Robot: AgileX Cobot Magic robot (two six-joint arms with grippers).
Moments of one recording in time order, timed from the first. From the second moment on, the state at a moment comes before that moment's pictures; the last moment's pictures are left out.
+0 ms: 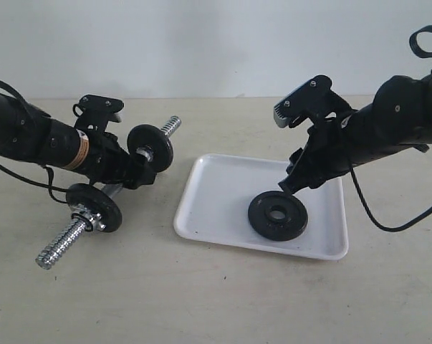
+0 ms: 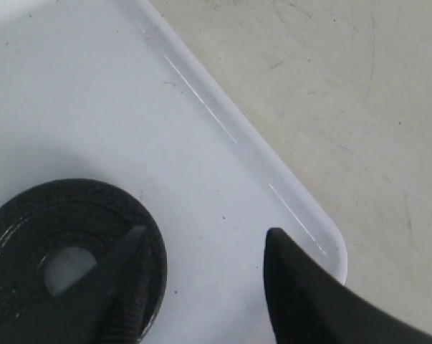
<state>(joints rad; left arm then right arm) -0.22 2.06 -1.11 1.75 -0.25 -1.61 0.36 1.77 -0.95 0.25 0.16 -0.63</state>
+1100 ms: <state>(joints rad) -0.22 2.09 -1.14 1.74 -0.29 -1.61 0.36 1.77 -0.95 0.26 0.15 -0.63</state>
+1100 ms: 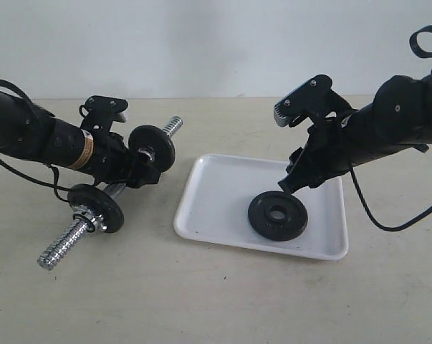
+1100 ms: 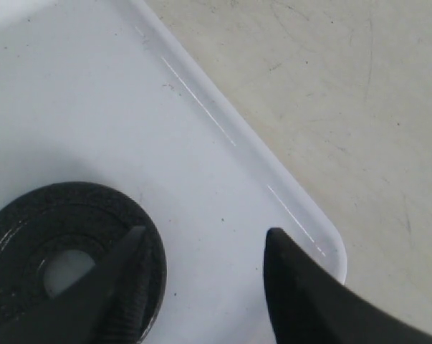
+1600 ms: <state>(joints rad) -0.22 2.09 -1.13 1.74 -0.28 -1.59 0.36 1.77 -0.95 0.26 0.15 -0.63</state>
